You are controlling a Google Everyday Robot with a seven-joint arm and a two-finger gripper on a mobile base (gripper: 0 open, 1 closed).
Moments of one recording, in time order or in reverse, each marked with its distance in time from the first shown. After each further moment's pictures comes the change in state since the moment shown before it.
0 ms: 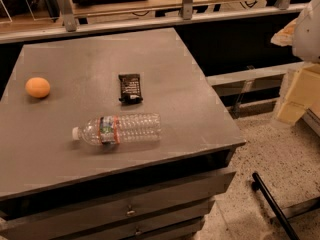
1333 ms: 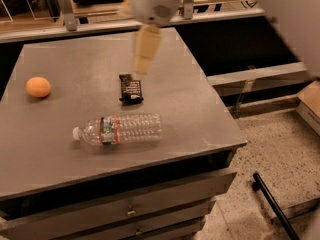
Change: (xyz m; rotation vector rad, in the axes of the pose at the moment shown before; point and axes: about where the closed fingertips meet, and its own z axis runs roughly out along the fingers) arm -0.283 -0.047 0.078 -0.118 -0.384 -0.481
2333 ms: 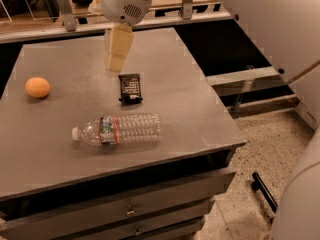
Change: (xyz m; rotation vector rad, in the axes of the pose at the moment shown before) arm -0.053 -0.022 0.032 -0.010 -0.102 -0.082
